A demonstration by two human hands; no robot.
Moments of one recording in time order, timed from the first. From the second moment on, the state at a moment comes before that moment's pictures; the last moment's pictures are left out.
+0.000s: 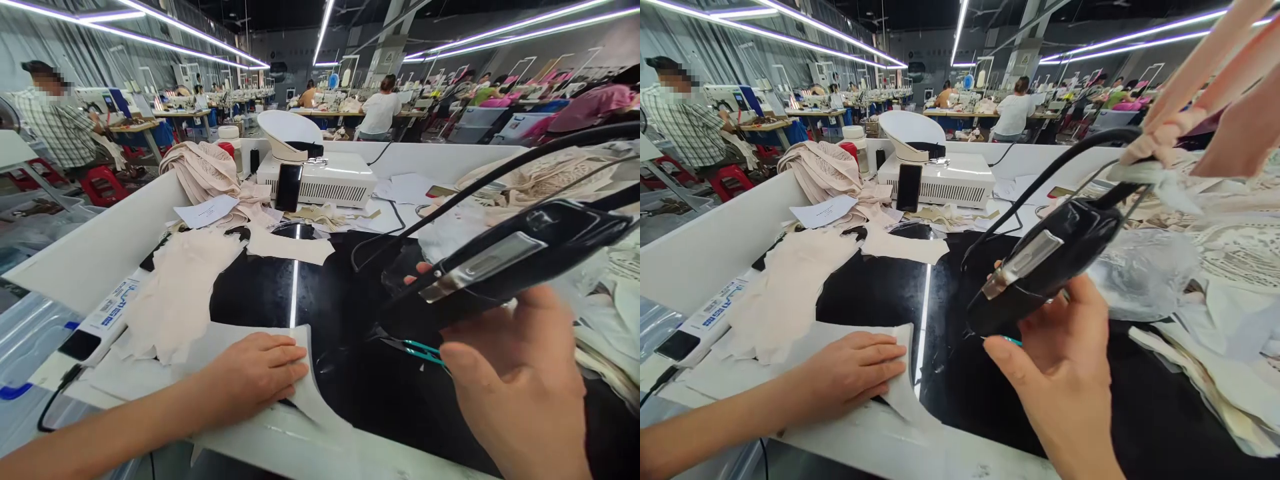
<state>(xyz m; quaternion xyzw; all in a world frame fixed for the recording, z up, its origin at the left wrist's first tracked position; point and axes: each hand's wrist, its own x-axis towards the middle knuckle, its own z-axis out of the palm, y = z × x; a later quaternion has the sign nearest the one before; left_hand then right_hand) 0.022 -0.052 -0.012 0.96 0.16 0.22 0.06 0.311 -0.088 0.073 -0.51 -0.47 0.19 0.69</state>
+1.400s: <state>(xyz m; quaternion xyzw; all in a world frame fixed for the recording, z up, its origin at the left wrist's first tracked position) 0.062 -0.062 -0.003 0.93 0.20 0.30 -0.07 0.235 -0.038 0.056 -0.32 -0.47 0.30 0.77</state>
